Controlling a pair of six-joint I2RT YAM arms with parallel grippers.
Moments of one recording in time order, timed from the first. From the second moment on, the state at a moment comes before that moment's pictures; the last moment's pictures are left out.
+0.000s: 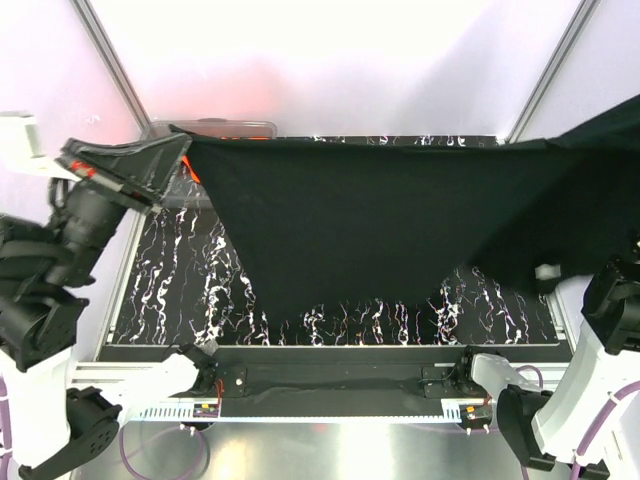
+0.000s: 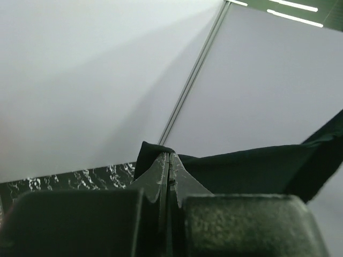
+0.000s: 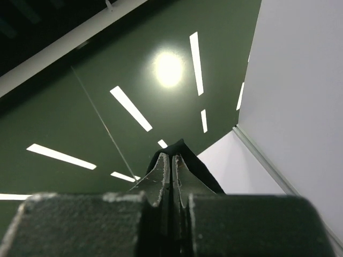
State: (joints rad) left arm -0.56 0.92 1.86 -0.53 0.03 -0.48; right arm -0.18 1.06 2.08 0.08 0.40 0.56
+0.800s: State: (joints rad) left arm -0.44 1.66 1.83 -0.48 -0.31 -0.12; right arm -0.18 1.75 1.82 0.24 0.29 0.61
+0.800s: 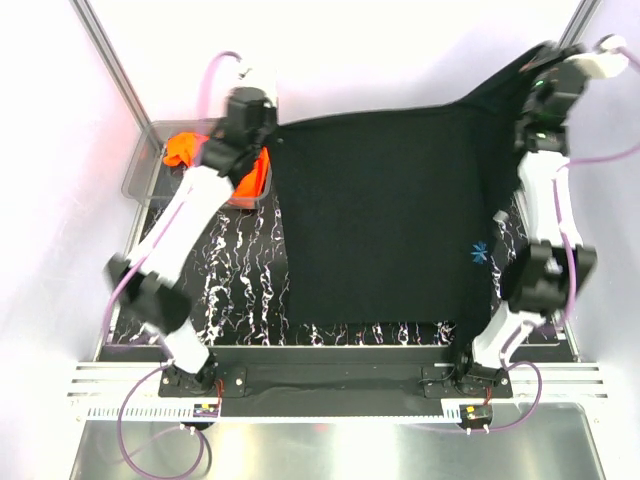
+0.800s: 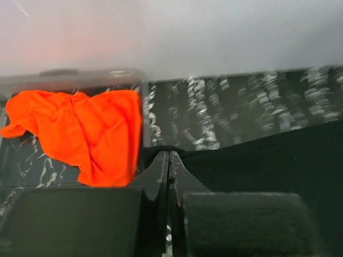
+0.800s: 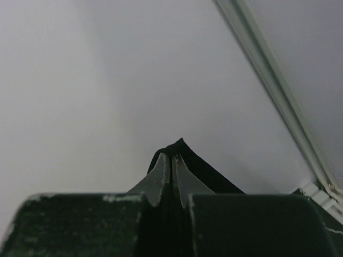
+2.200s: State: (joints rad) left arm -0.39 2.06 1.80 -0.37 -0.40 -0.04; right arm -0.23 1.90 1.55 0.13 0.10 0.60
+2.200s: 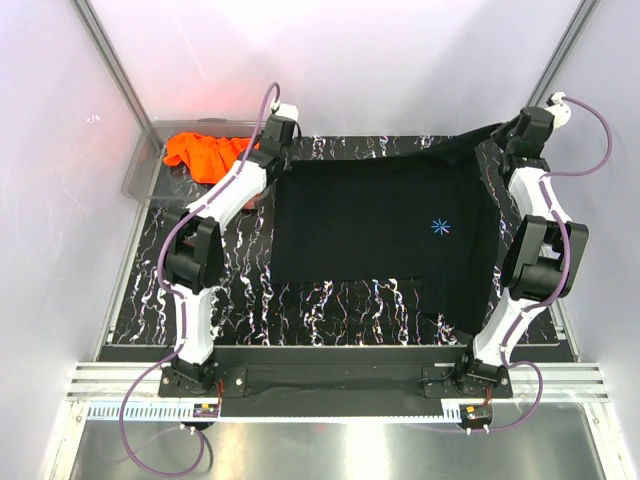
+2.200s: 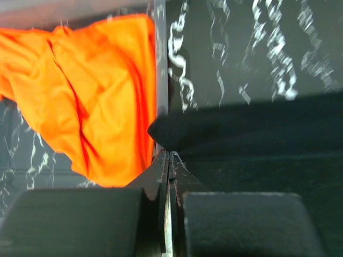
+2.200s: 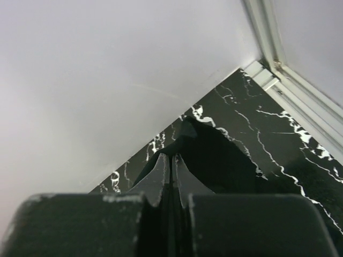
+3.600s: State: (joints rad) left arm -0.52 1.34 1.05 -0.72 -0.17 -0.46; right arm -0.06 1.76 1.15 -0.80 -0.08 0.63
